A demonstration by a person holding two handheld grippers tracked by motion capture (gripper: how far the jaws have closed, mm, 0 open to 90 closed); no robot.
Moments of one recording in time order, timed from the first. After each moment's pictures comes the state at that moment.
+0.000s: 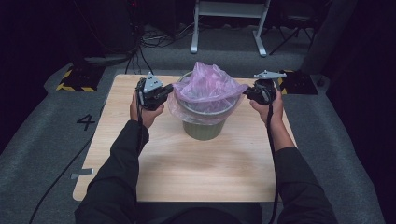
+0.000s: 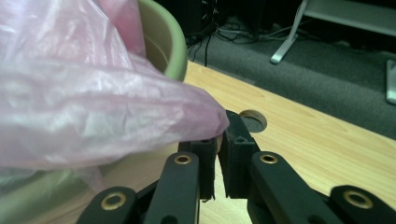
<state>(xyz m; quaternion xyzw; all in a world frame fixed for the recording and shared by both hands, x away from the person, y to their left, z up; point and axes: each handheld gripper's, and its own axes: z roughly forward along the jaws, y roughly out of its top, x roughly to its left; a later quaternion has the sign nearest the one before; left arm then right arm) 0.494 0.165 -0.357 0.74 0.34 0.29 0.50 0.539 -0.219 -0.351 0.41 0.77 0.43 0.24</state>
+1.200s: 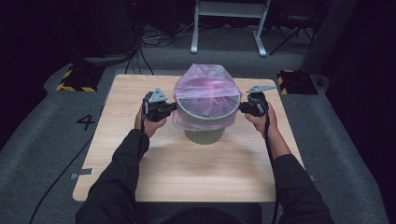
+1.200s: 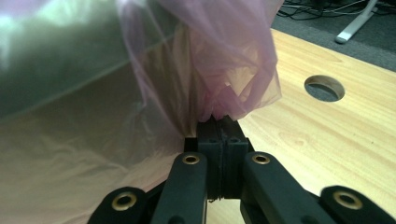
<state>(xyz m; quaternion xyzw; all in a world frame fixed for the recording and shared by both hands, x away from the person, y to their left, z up) 0.492 0.163 -0.414 0.79 0.30 0.19 0.49 0.532 -0.215 -0.400 0.36 0.81 0.44 0.15</state>
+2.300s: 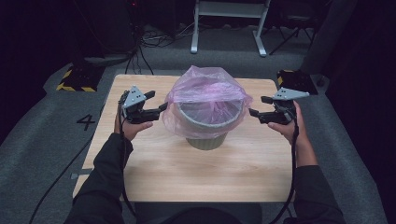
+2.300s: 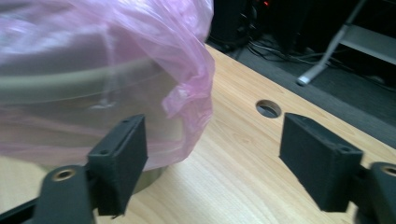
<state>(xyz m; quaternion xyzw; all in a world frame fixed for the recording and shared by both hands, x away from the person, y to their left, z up) 0.453 0.208 -0.373 0.74 0.30 0.27 0.53 0.474 -0.272 -0.355 0.30 0.80 0.46 0.23</state>
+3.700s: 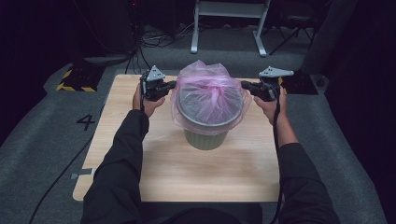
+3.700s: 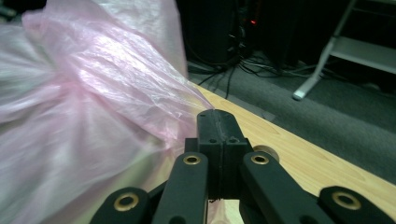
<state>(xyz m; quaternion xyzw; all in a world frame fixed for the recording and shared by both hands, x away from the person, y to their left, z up) 0.550 0.171 -0.374 0.77 0.33 0.23 0.49 0.543 -0.231 -0.341 0.34 0.77 0.49 0.24</state>
